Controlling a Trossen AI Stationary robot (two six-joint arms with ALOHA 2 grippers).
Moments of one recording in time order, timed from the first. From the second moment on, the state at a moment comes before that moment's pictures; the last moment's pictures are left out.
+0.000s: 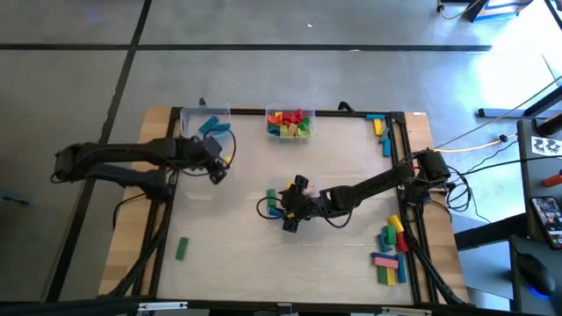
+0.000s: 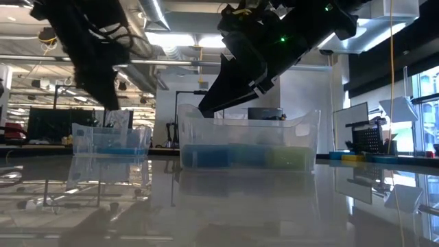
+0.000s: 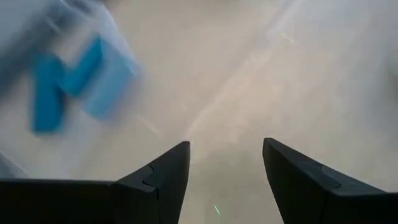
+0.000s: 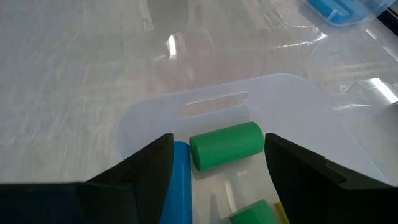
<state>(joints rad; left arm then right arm) 0.22 0.97 0.67 -0.75 -0.36 -0.38 0.26 1.85 1.10 0.07 0.44 0.22</state>
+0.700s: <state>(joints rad) -0.25 0.97 0.67 -0.99 -0.05 -1.12 0.25 1.85 1.10 0.06 0.43 0.22</state>
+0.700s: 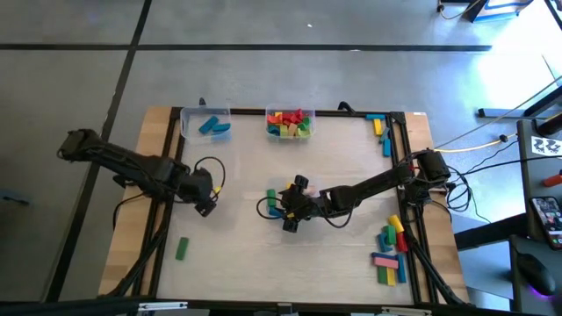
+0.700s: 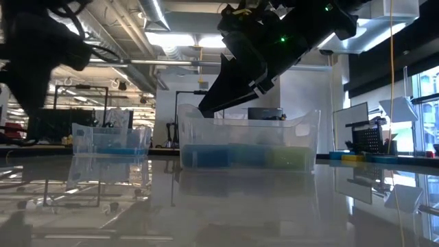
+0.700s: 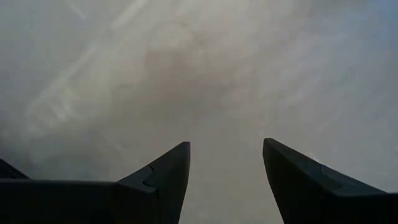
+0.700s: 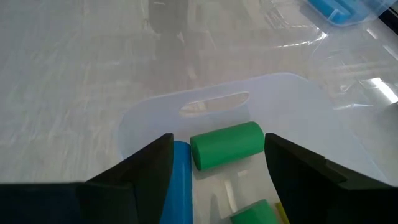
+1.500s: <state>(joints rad) -0.74 1.08 0.67 -0.97 0.05 -1.78 0.25 1.85 1.10 0.06 0.43 0.22</state>
